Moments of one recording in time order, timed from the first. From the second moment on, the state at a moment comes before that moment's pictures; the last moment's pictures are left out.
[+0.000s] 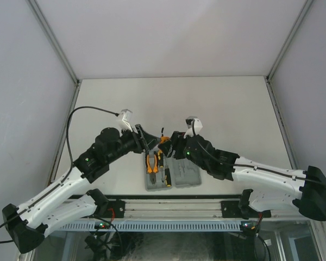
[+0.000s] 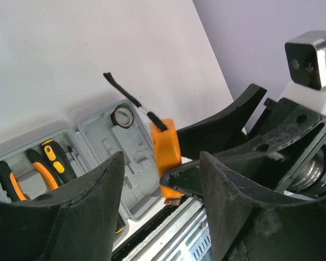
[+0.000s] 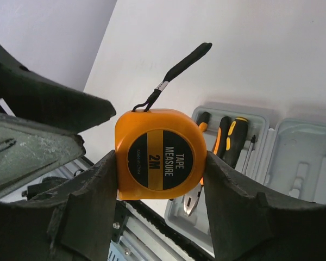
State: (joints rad) left arm -0.75 0.81 0.73 -0.20 0.06 -0.75; right arm 1.08 1.13 0.79 -0.03 0.33 0.84
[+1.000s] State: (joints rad) left arm -0.80 0.90 0.73 -0.12 0.06 -0.80; right arm 1.15 1.14 0.79 0.02 0.37 0.58
